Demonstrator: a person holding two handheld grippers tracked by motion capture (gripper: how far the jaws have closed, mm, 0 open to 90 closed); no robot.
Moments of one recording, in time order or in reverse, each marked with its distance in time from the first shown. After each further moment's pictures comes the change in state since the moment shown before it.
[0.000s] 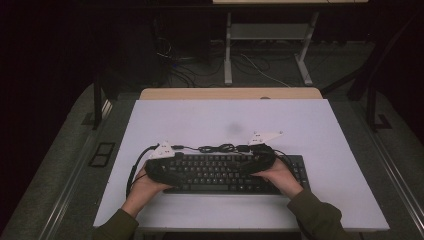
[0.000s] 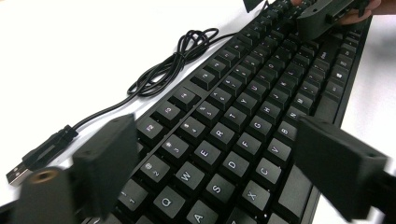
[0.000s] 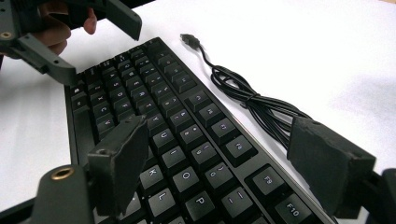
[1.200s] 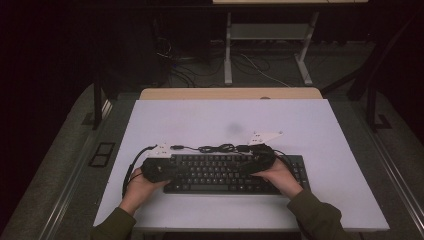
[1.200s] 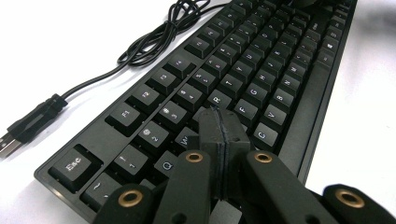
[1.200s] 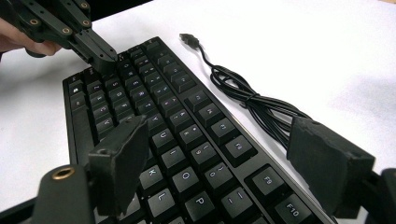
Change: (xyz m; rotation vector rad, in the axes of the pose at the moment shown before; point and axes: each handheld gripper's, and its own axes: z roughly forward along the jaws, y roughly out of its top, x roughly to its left) left arm 0.010 -0.007 -0.003 0.084 -0.085 -0.008; right arm 0.001 0.000 0.000 0.000 -0.005 -0.001
